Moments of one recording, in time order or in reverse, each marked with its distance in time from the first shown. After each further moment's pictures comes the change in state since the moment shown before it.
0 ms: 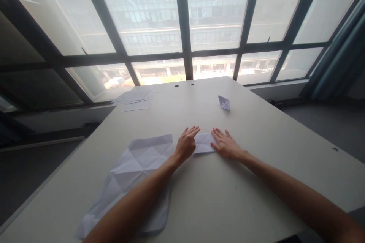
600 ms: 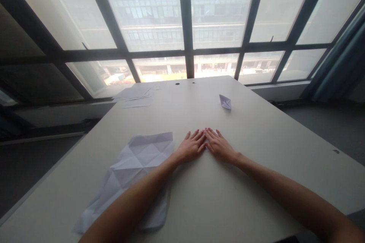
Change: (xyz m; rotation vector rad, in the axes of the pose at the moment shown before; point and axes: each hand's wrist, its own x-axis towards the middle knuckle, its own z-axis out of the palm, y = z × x) left_hand -0.005 -0.001 0.015 0.114 -0.312 0.109; right_hand 0.004 -0.033 -0.008 0.019 0.076 -0.137
